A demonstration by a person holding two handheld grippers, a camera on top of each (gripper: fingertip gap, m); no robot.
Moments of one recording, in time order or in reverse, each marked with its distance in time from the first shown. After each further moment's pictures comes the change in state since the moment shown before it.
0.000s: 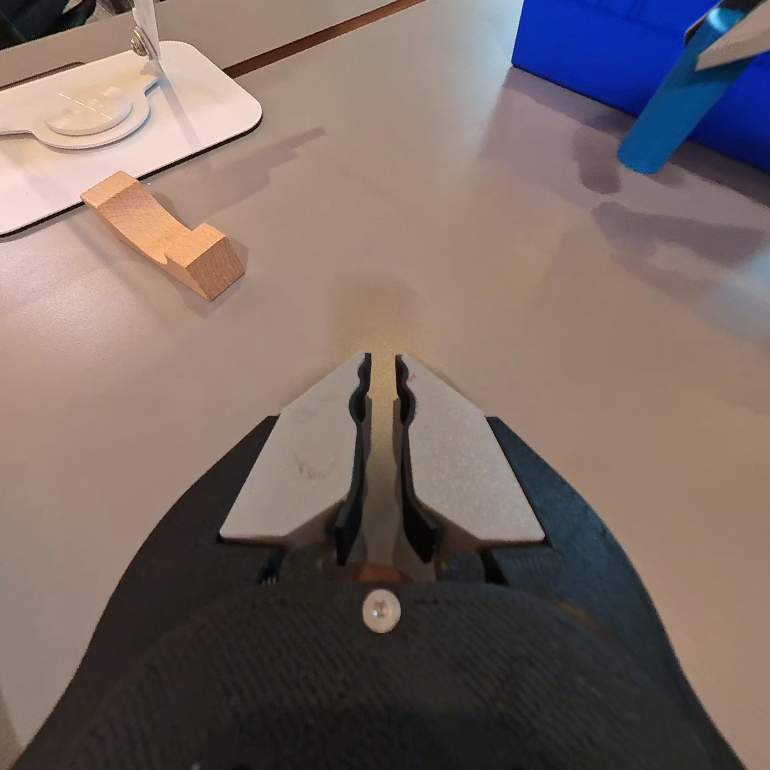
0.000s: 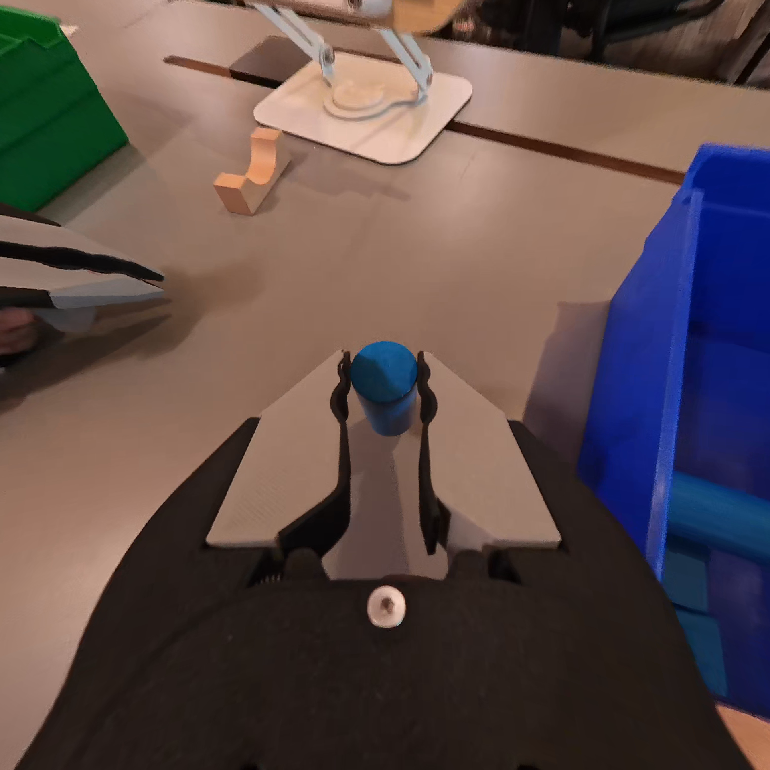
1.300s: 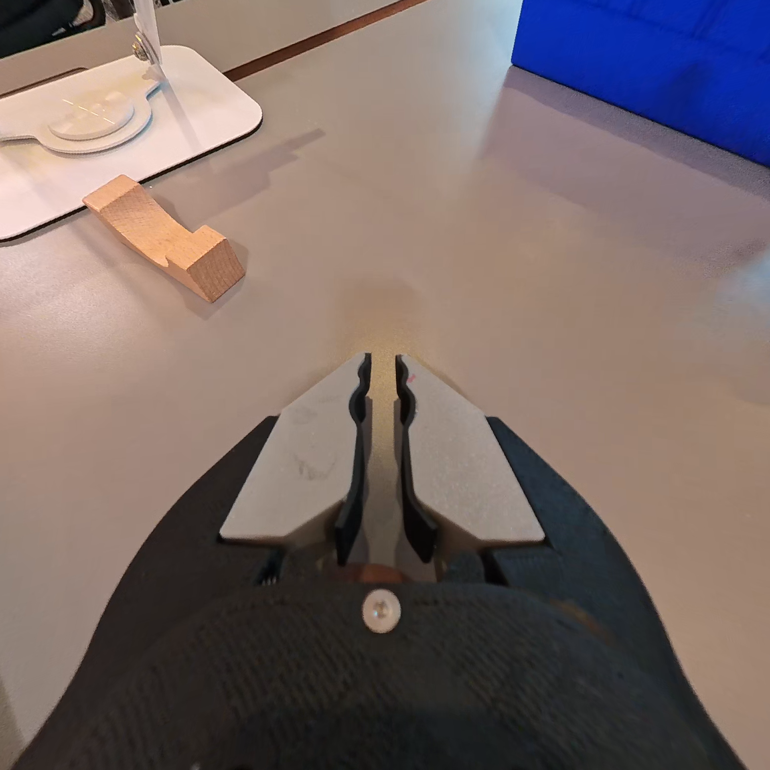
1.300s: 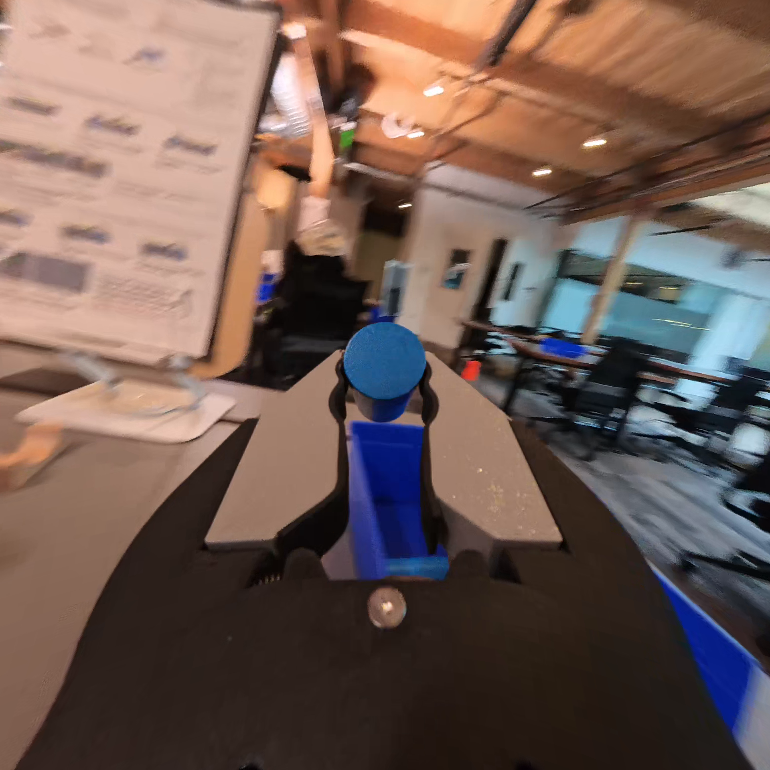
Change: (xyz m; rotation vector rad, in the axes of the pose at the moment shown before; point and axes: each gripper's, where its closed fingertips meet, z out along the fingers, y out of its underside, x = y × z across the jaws) left arm 0.001 0.000 0.000 0.002 -0.005 0.011; right arm 0.040 -0.093 -0.156 0.782 0.682 -0.196
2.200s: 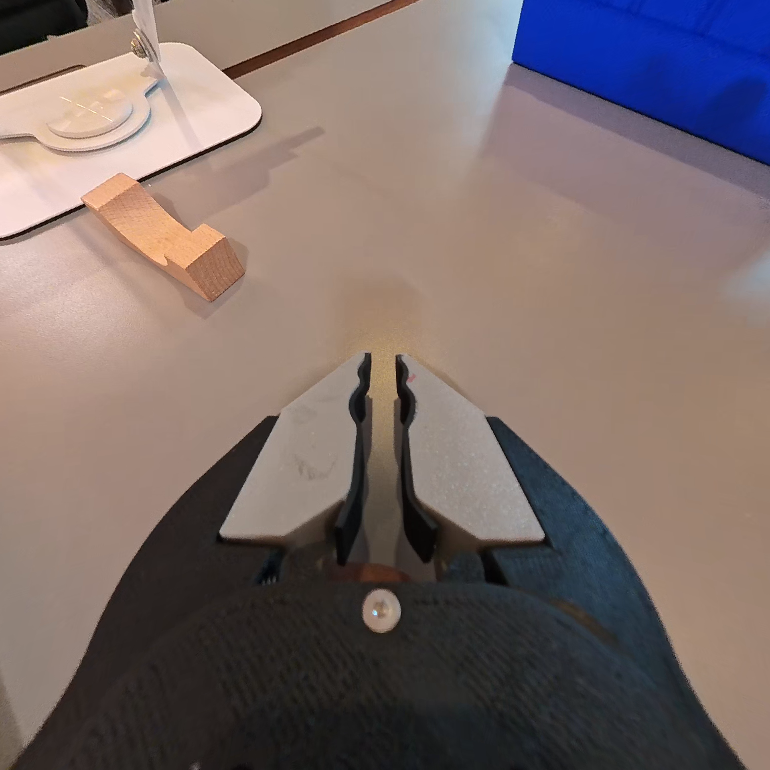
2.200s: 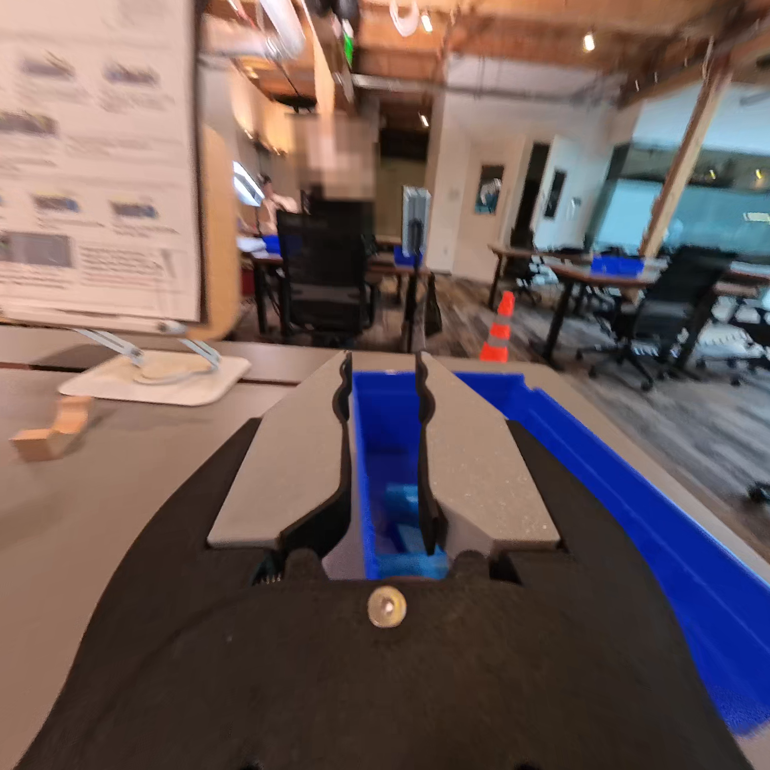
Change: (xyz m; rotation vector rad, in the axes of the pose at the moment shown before) left arm 0.000 0.000 0.000 -0.004 0.000 -0.003; right arm 0.021 0.039 0.008 -0.160 -0.063 0.141
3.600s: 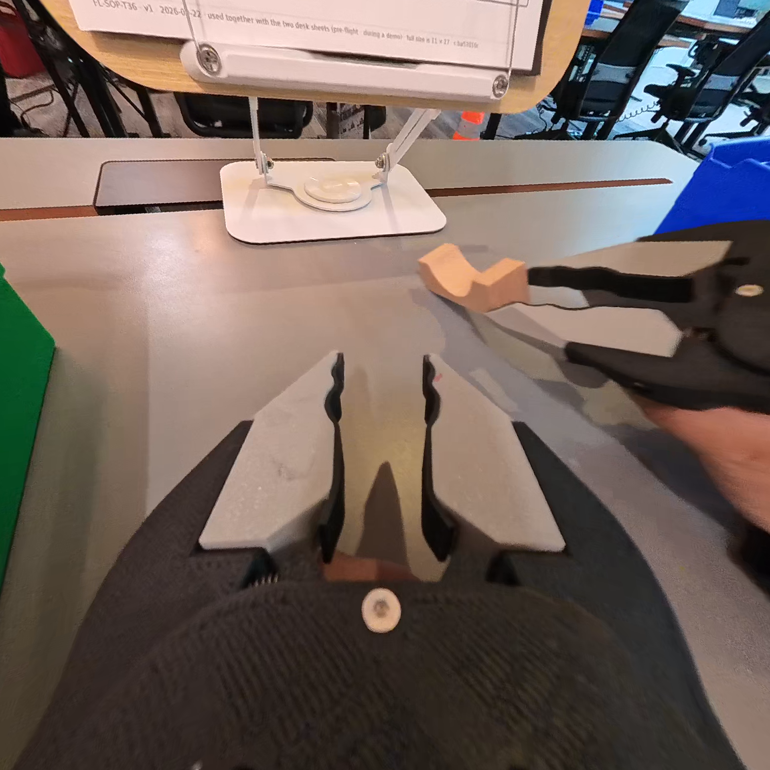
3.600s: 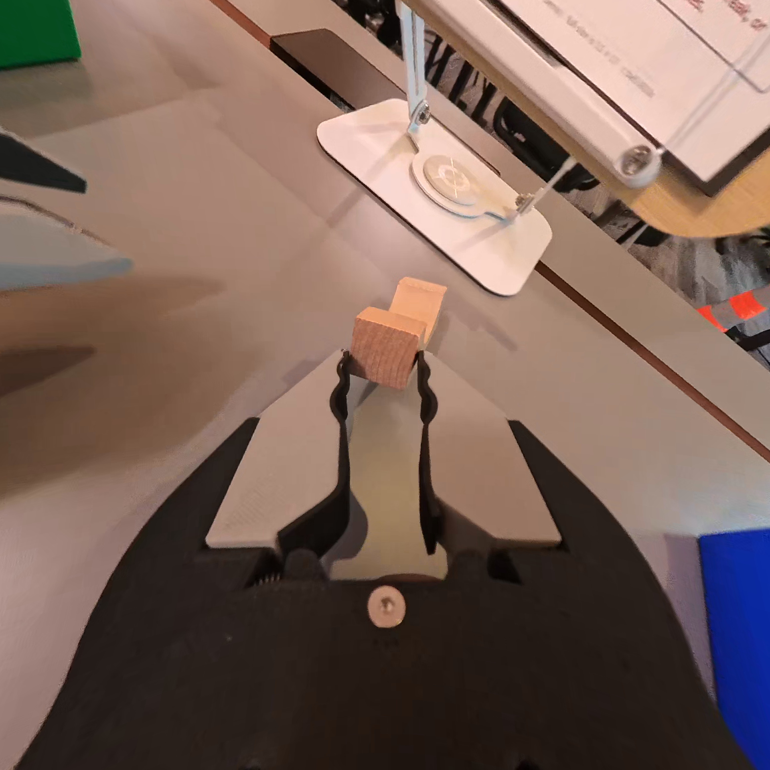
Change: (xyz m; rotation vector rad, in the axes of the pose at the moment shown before) left arm -0.079 -0.020 -0.038 0.241 -0.288 -0.268; right arm -0.302 0.145 0.080 -0.501 -0.486 -0.403
